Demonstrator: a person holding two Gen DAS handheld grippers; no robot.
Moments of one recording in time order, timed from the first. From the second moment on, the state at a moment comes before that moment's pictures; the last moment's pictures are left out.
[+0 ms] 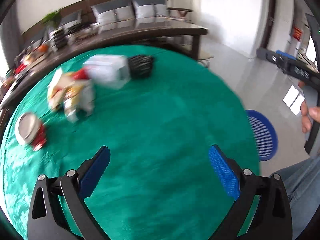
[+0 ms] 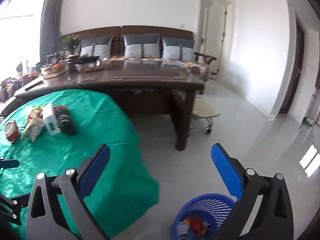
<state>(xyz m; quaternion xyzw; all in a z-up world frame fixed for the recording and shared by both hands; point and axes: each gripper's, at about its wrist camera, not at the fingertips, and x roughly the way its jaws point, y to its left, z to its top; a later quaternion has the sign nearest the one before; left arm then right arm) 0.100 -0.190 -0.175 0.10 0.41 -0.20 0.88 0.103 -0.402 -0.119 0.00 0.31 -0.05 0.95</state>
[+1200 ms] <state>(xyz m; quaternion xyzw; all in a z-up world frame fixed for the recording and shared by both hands) 0.190 0.028 -0.165 -0.06 0.42 -0.02 0.91 0.124 -0.213 -0.179 -0.09 0.40 0.14 0.90</state>
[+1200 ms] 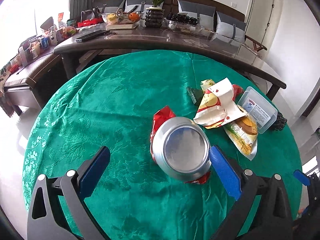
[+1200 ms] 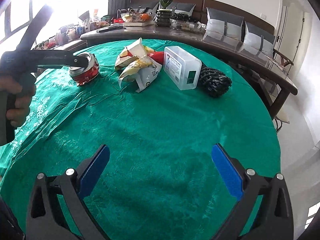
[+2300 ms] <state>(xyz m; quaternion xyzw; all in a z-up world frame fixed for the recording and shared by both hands) 0.215 -0.004 -0.181 -0.05 0.44 -0.20 0.88 0.126 -0.223 -0.179 -0.07 0.40 0.12 0.91</state>
